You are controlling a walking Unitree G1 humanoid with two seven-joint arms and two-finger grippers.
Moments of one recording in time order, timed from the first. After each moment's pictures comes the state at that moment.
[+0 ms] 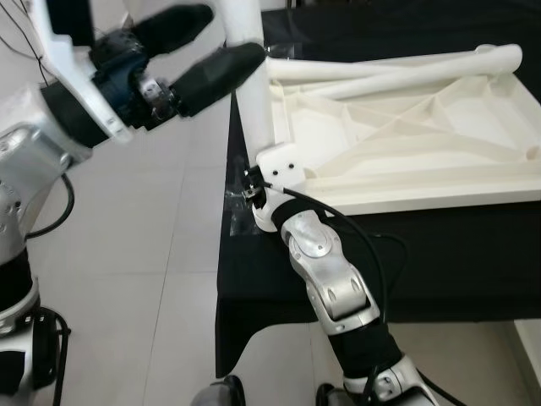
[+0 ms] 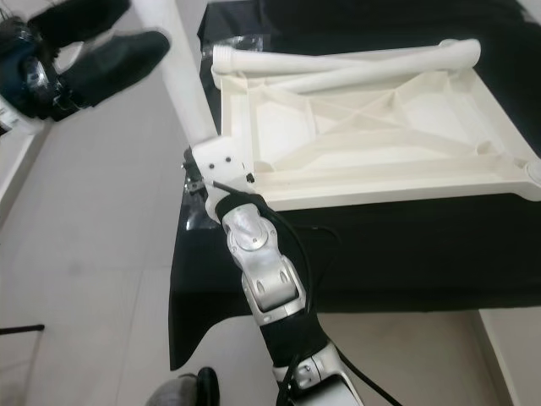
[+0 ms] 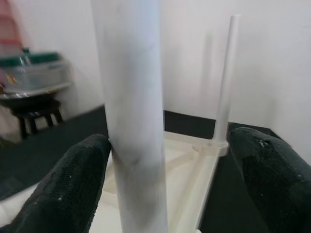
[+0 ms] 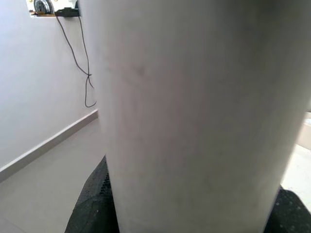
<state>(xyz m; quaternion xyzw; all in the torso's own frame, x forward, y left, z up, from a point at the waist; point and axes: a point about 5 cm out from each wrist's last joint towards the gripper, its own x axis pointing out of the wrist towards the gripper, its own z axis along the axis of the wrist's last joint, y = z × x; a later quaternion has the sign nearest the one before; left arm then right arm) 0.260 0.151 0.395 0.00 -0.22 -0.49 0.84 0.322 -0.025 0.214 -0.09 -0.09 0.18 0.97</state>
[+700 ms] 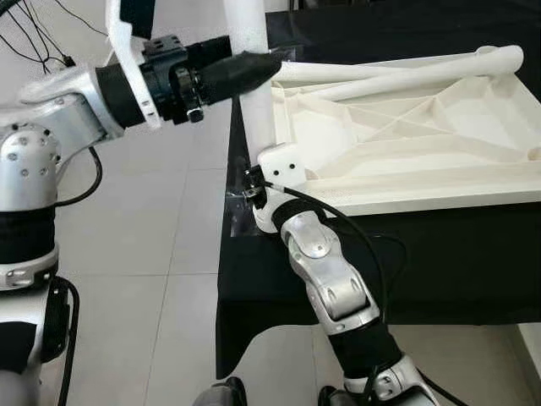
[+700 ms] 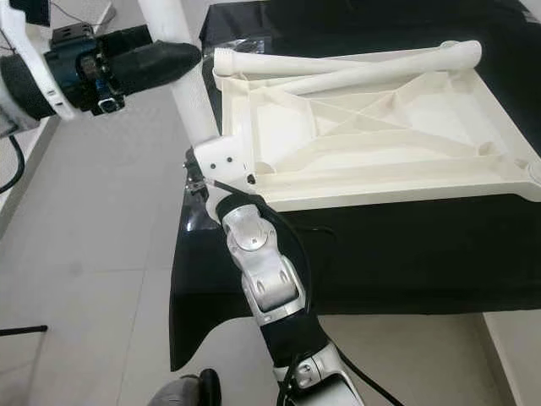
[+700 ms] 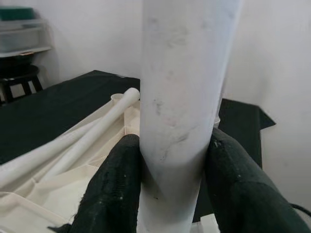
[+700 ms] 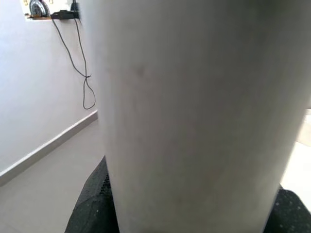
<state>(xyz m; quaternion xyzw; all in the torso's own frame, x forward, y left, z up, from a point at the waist) 0.295 0.138 0.395 0.03 -0.15 -0.52 0.84 0.323 -0.026 0.214 -0.07 -0.09 0.18 0.98</state>
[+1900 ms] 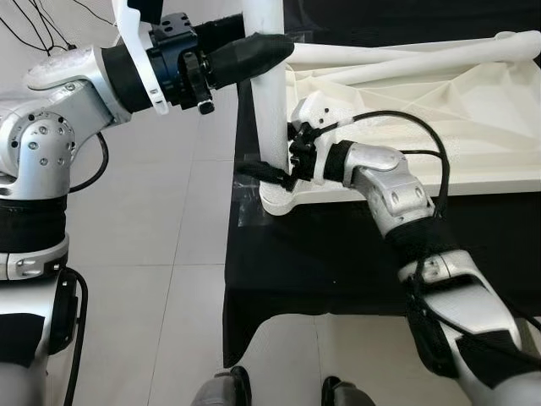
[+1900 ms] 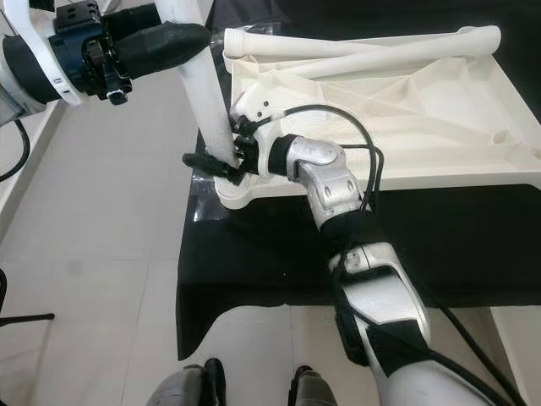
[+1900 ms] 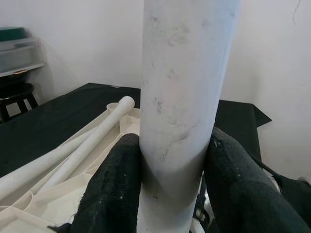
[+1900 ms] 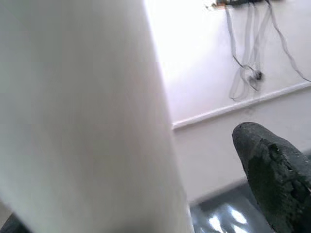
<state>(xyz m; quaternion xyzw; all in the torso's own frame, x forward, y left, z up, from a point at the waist) 0.292 0.133 0.403 0.05 -0.19 -0.55 0.81 0.382 -0.087 0.278 -0.08 -0.08 0.54 0.83</state>
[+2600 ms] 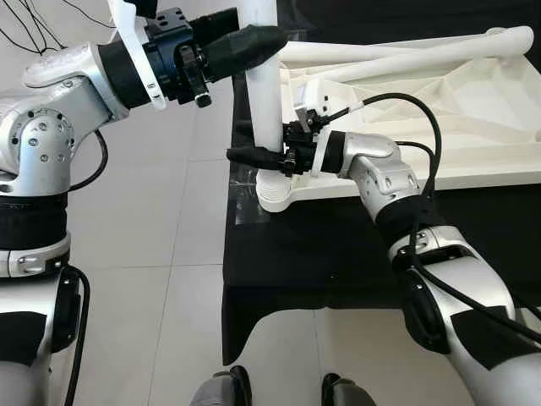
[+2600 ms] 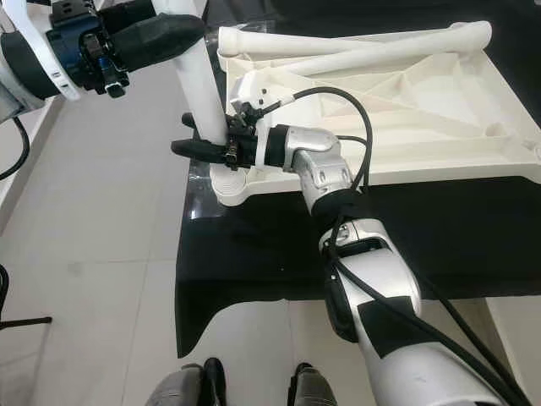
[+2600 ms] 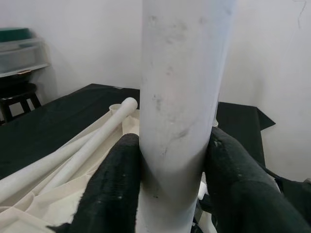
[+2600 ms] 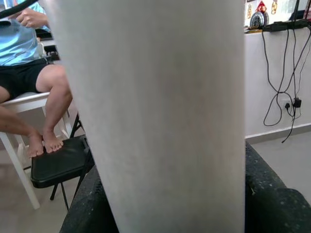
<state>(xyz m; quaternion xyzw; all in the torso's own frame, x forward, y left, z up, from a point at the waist) 0.297 0.136 0.403 0.04 -0.19 -0.53 0.82 0.384 -0.078 0.280 -0.07 -0.10 0.61 0.79</state>
